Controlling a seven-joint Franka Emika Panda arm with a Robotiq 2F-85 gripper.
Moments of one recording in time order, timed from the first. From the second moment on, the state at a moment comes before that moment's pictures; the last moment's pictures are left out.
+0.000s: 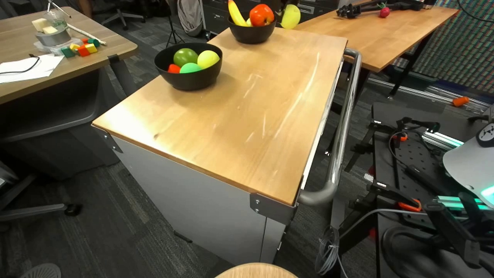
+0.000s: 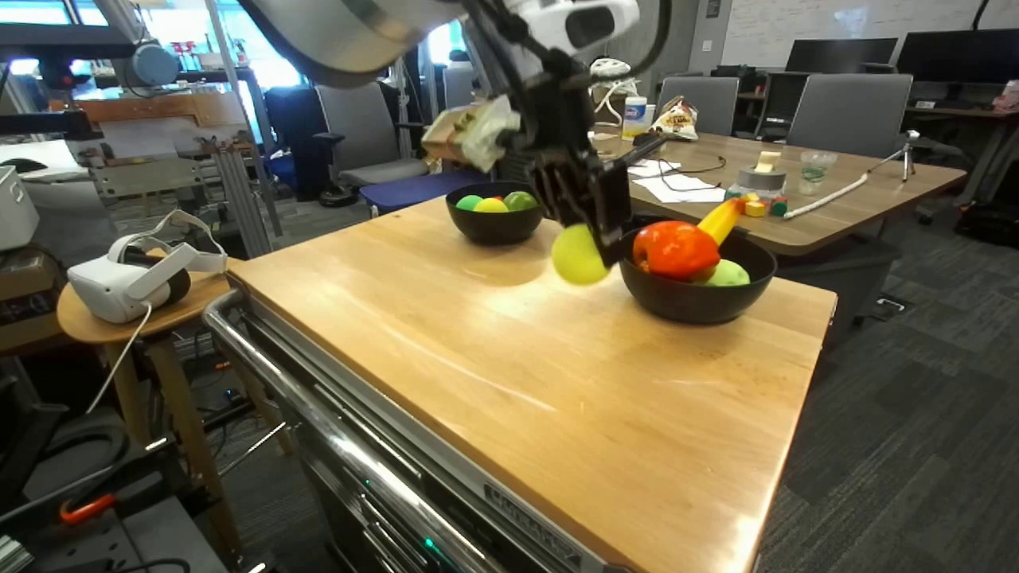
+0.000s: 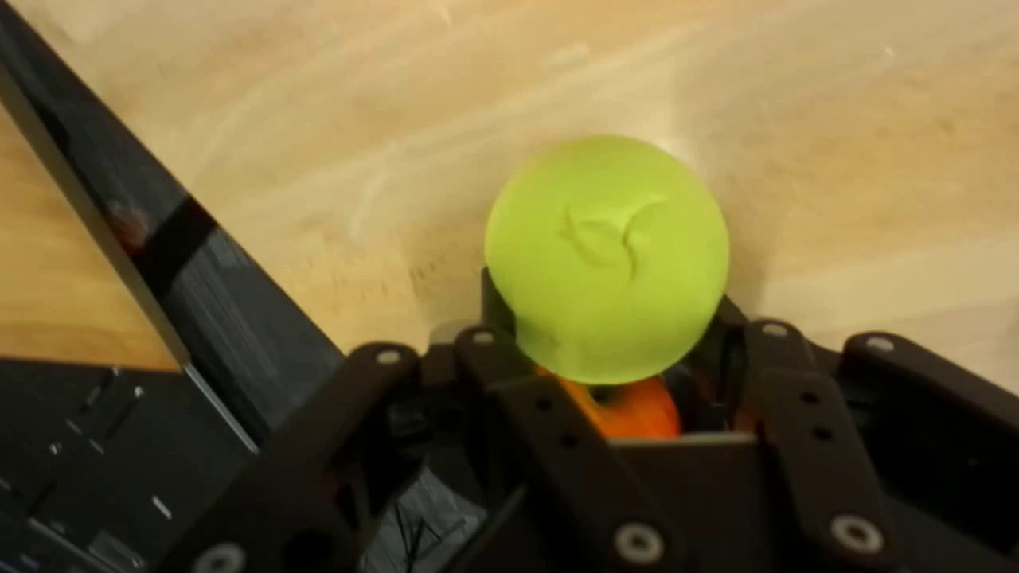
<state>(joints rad) -0.14 0.04 -0.16 -2.26 -0.47 2.58 0.50</state>
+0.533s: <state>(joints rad) 0.00 0.19 -0.03 -1.92 -0.48 2.66 0.49</state>
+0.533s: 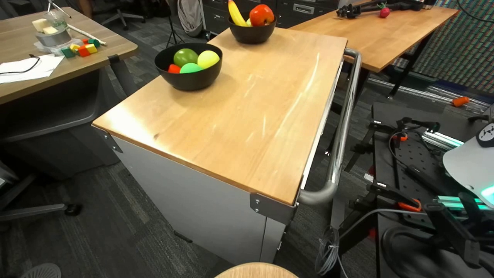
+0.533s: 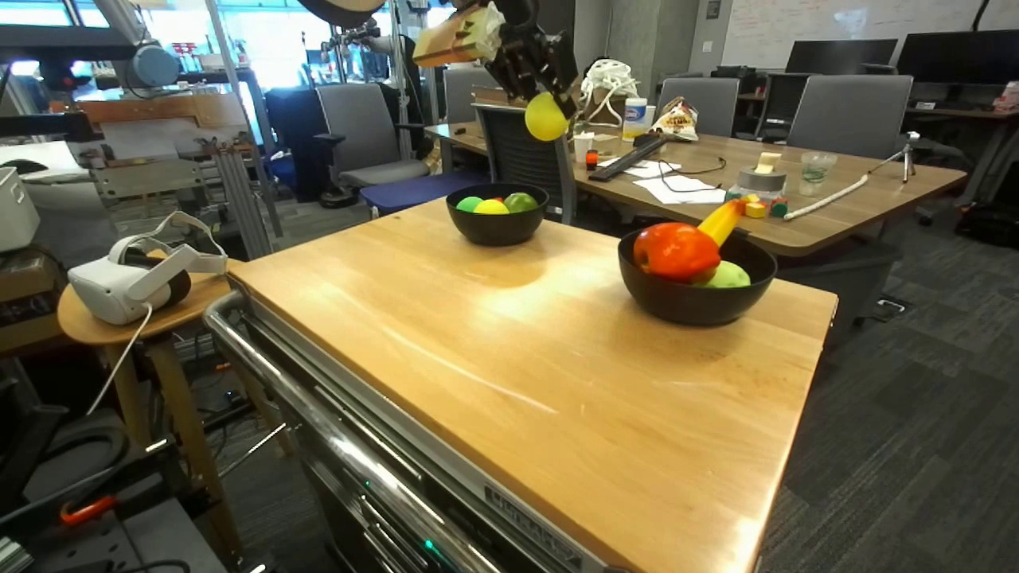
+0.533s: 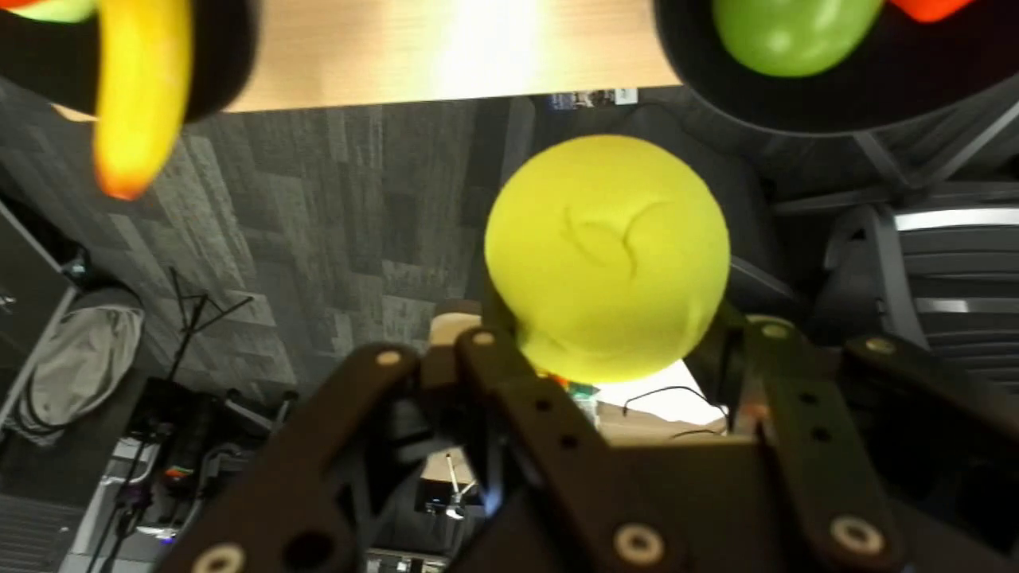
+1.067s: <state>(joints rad) 0.12 0.55 0.00 -1.50 -0.26 2.49 0.36</state>
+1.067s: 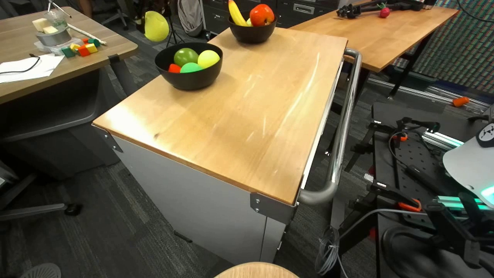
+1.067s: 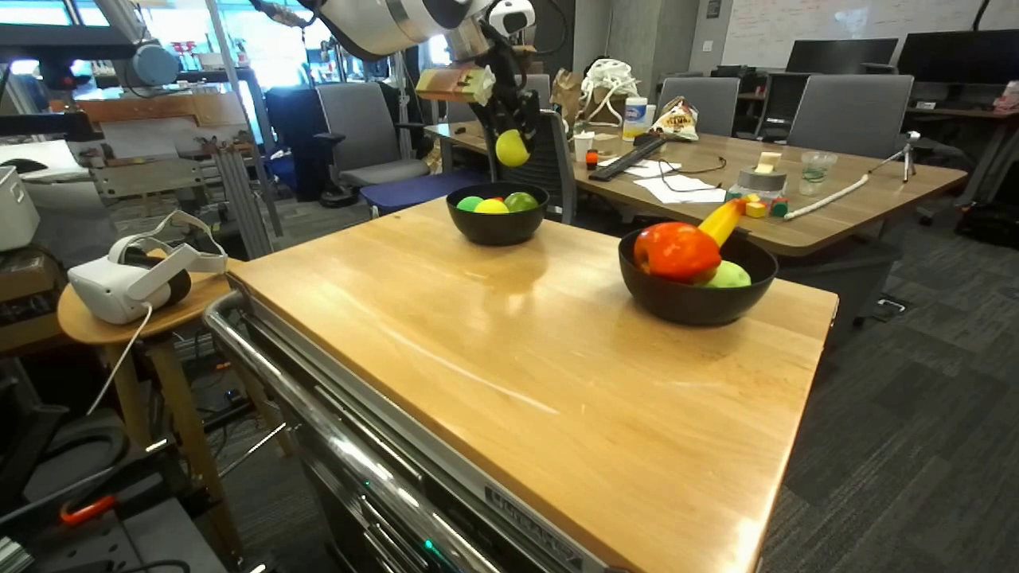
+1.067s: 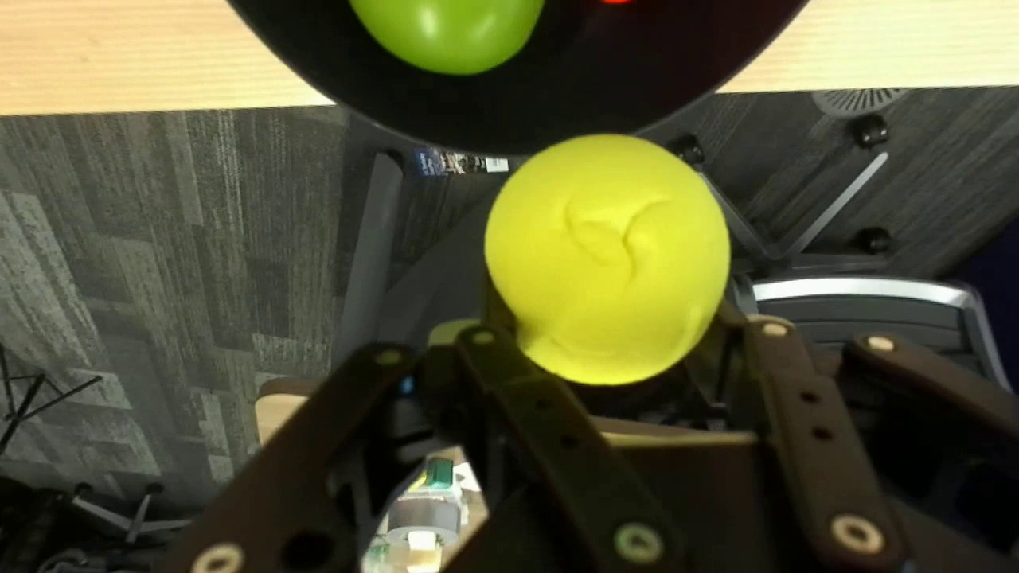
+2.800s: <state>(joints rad) 0.16 0.50 -0.06 -1.17 -0.23 1.84 0.29</state>
